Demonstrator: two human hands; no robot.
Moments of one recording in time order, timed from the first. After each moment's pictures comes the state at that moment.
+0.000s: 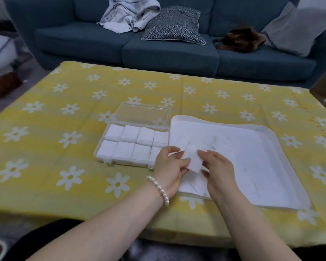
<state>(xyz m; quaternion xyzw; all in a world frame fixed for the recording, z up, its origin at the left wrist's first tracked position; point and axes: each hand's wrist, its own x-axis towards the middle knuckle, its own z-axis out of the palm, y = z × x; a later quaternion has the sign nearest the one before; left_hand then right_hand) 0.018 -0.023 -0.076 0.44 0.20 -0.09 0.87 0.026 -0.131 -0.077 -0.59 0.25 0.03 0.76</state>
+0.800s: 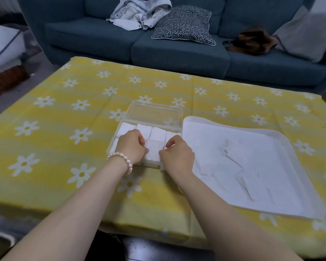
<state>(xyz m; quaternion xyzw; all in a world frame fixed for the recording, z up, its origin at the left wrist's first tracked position) 0.058 0.107 -0.084 0.92 0.16 -0.01 0.36 0.057 -0.019 -0.087 -0.93 0.06 0.03 0.36</state>
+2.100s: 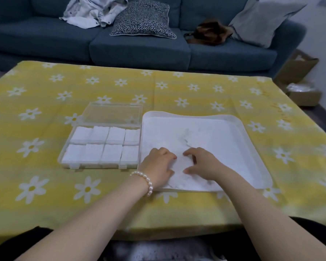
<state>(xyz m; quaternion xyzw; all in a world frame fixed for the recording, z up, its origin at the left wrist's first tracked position) 0.046 -0.040 -0.110 0.96 -0.19 -0.11 0.20 0.055 -0.211 -0.094 -0.95 -0.02 0.20 0.22</state>
